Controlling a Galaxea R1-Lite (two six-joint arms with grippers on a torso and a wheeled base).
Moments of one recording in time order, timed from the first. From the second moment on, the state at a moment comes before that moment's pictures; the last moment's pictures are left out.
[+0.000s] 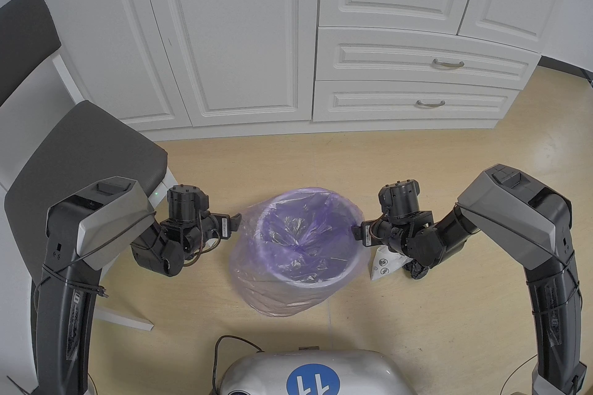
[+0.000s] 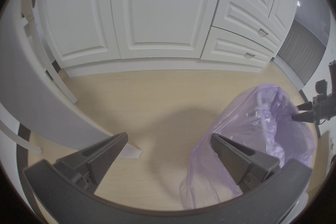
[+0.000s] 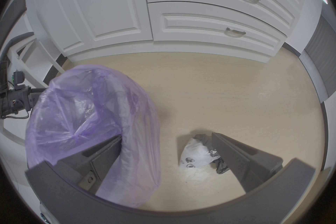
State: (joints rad) left arm -0.24 2.58 -1.24 -0.91 0.04 -0.07; right arm 0.41 2.49 -1.33 -0.58 -0.27 0.14
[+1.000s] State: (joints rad) left arm -0.35 2.31 -0.80 -1.04 0.26 -0.02; right arm 0.55 2.37 -1.24 -0.61 -0.29 0.22
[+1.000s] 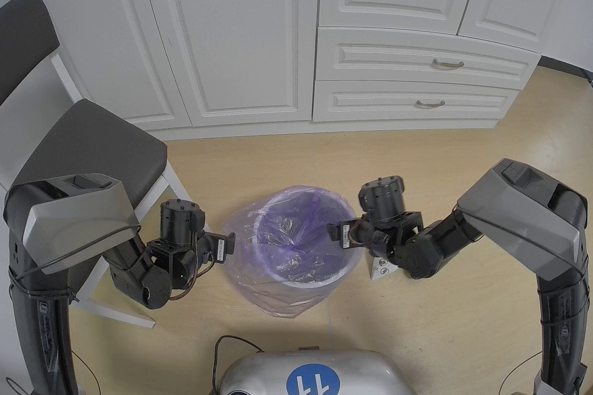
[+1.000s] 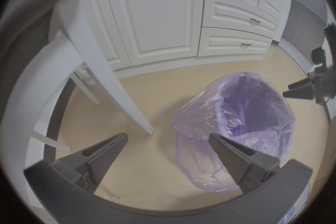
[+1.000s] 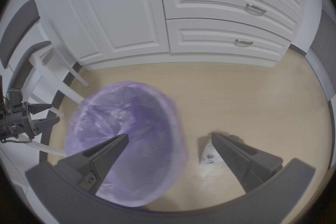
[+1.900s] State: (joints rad) left arm -0.45 2.18 -0.42 -1.45 0.33 -0.02; right arm 0.73 2.58 -1.53 -0.43 -0.29 0.46
